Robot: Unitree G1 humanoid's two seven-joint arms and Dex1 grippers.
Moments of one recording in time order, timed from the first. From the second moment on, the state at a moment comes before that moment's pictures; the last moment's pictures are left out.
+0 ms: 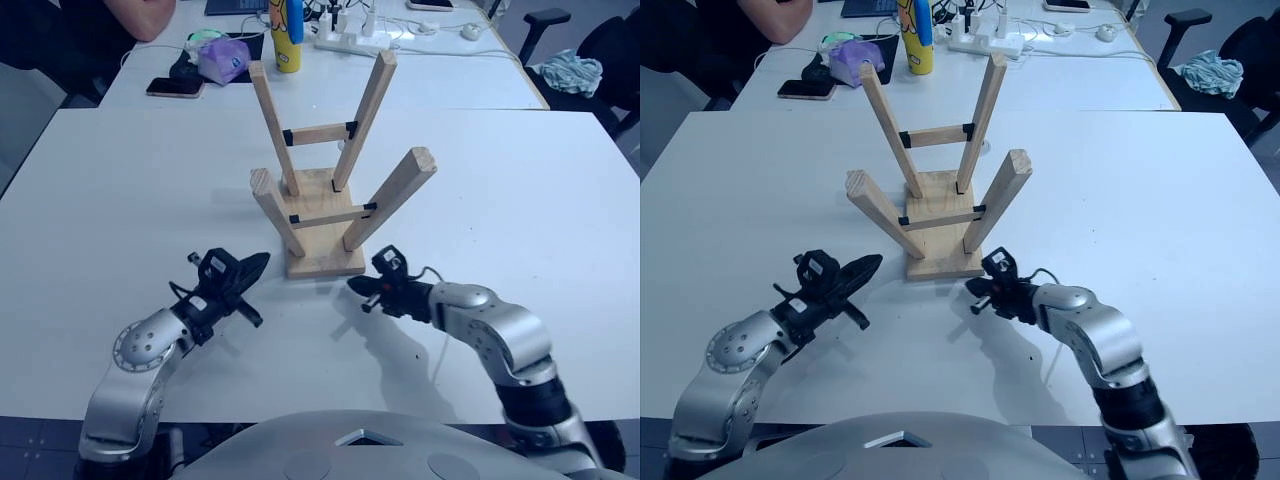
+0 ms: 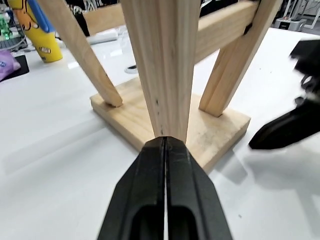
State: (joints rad) left arm 0.28 0.40 -0.04 -0.66 -0.21 0.48 -0.55; right arm -0.08 -0.32 0.25 -0.41 0.39 1.10 0.50
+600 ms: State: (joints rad) left arm 0.14 0.35 -0.25 -0.52 -0.17 0.47 -0.51; right arm -0.12 -0.28 0.27 -0.24 0.37 0.88 0.54
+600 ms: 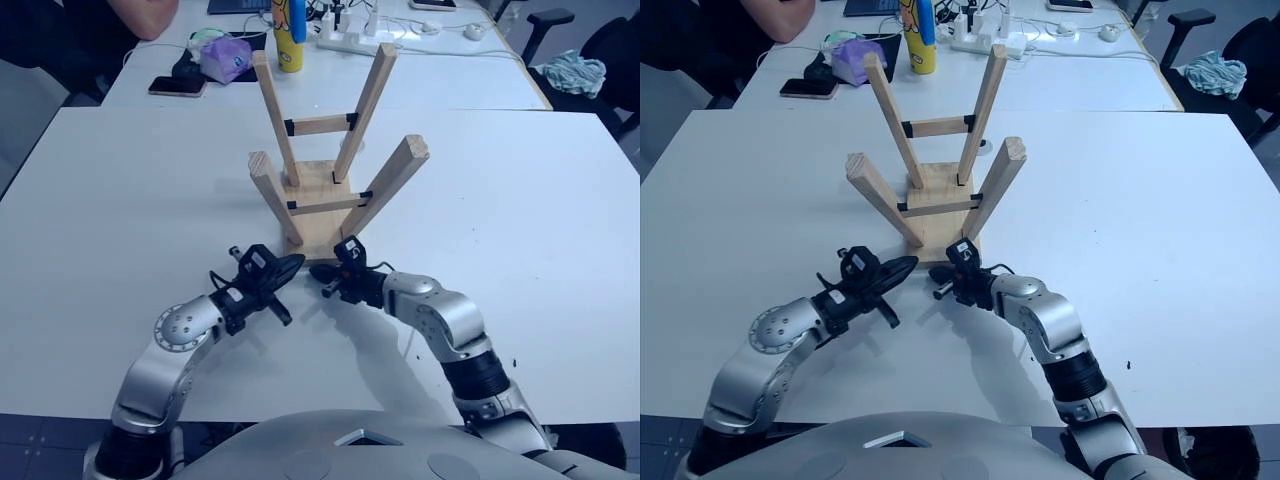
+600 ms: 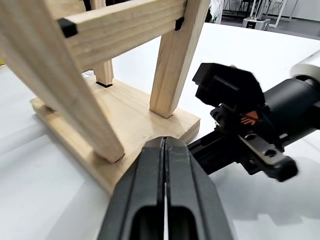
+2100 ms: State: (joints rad) left arm -0.05 0.24 -0.29 -0.32 -0.07 0.72 -0.38; right arm -0.89 -0.36 -0.41 -0.19 1.13 0.82 0.28
